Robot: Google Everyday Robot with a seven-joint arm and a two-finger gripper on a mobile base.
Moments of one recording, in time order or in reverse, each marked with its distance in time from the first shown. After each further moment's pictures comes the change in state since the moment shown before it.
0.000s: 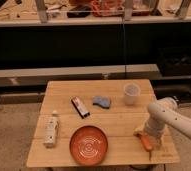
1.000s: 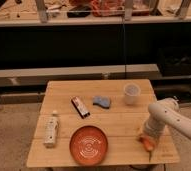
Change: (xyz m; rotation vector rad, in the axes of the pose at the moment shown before) arm -0.013 -0.013 -0.008 0.081 -0.007 -0.145
